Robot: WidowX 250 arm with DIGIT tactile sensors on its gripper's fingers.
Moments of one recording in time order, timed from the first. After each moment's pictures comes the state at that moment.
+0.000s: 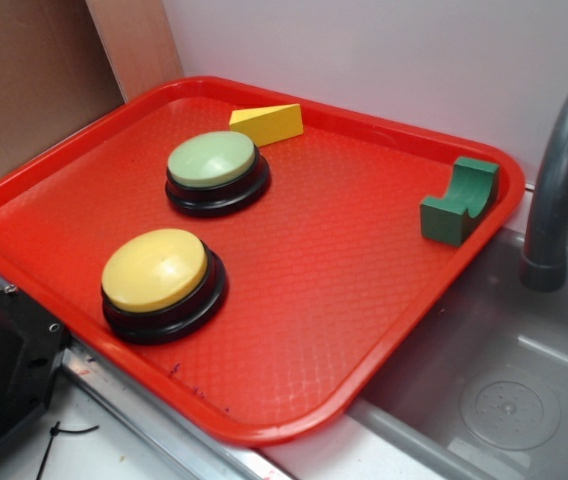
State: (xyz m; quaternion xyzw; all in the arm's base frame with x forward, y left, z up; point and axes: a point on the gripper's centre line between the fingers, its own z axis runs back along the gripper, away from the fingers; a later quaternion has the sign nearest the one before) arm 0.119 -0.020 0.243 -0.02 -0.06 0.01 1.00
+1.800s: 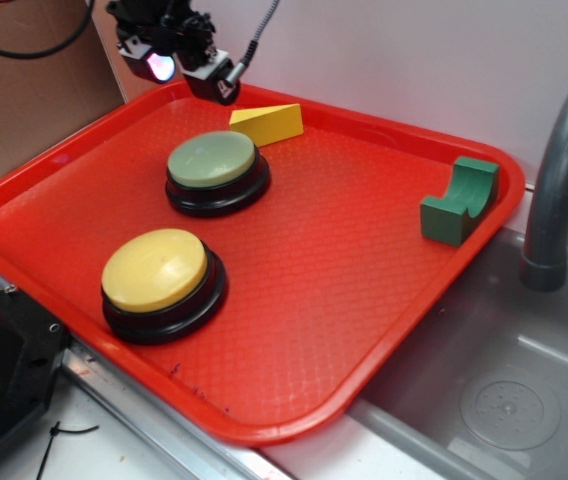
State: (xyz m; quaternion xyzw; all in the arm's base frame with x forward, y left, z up) arm 0.286 0.046 0.087 0.03 -0.14 0.05 0.99
